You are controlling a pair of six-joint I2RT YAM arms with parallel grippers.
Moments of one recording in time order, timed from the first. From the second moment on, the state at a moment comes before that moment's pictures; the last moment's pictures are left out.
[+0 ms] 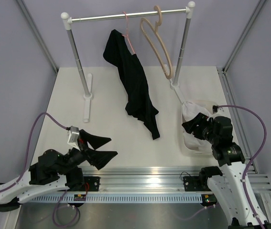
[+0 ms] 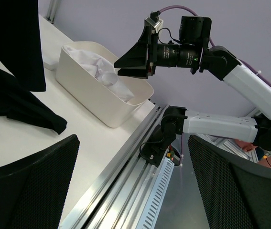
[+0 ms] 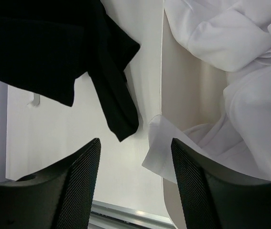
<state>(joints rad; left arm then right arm) -1.24 0.09 0.50 -0.24 -0.19 -0.51 0.11 0.58 0.62 -0.54 -0.22 0.62</state>
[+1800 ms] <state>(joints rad) -1.24 0.54 0.64 -0.19 -0.21 -0.46 0.11 1.16 0.82 -0.35 0.25 0.64</state>
